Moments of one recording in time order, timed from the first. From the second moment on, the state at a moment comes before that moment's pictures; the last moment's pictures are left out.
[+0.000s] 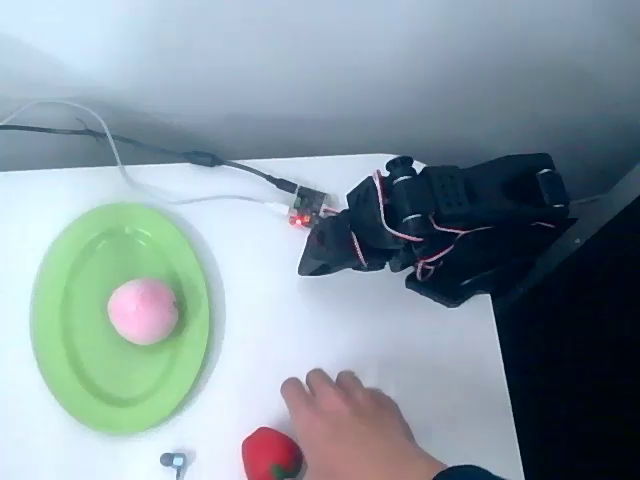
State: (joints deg) arm -6.7 194.5 184.7 72.3 83.6
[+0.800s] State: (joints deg) arm 1.5 194.5 184.7 73.3 86.7
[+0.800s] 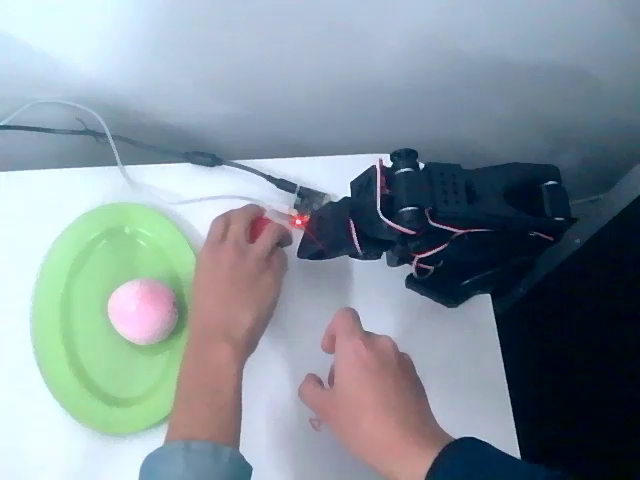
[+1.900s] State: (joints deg) arm 0.2 194.5 184.7 73.3 87.2
